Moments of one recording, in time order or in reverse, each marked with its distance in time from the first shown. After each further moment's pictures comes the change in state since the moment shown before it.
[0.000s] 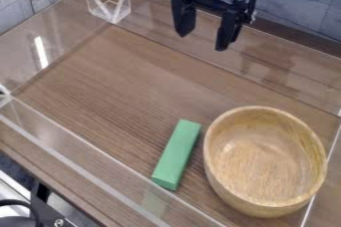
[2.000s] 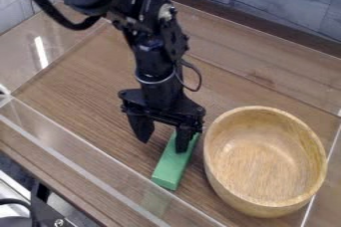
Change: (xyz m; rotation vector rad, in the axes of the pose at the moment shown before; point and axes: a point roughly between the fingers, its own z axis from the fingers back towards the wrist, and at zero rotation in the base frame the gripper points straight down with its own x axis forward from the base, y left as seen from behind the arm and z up) arm -0.065 0.009 -0.113 -0.055 -0.126 0.190
